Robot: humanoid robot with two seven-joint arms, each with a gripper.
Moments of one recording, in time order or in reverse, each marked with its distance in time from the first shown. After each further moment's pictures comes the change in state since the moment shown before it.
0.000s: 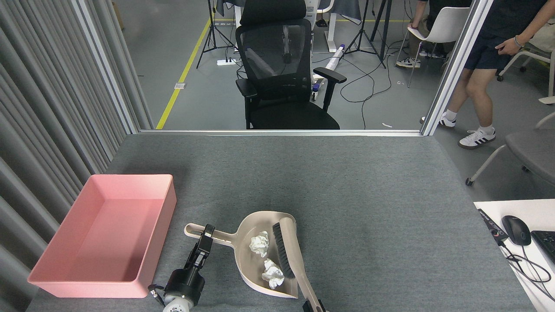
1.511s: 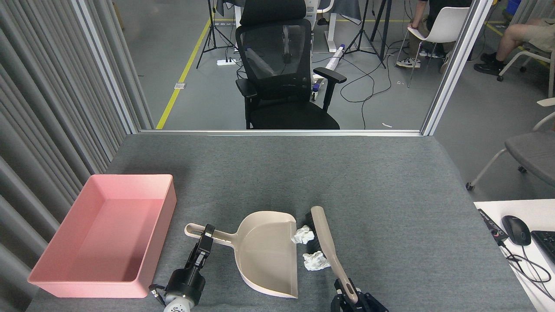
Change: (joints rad) left arm -0.008 -0.002 0.000 0.019 -0.002 -0.001 0.011; right arm -0.165 -0.003 -0.225 0.176 0.081 -0.118 0.059
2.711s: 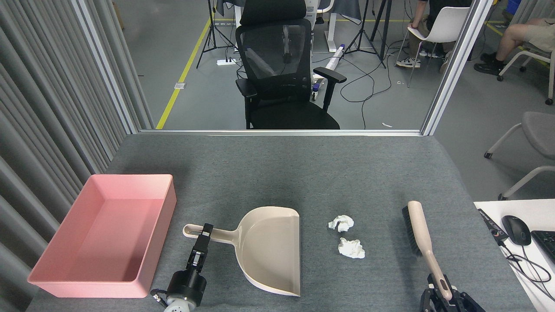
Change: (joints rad) left arm 0.011 0.001 -0.027 -0.002 0.180 -0.036 -0.009; right arm 0.021 -0.193 -0.287 -0.059 0.002 0.053 0.018
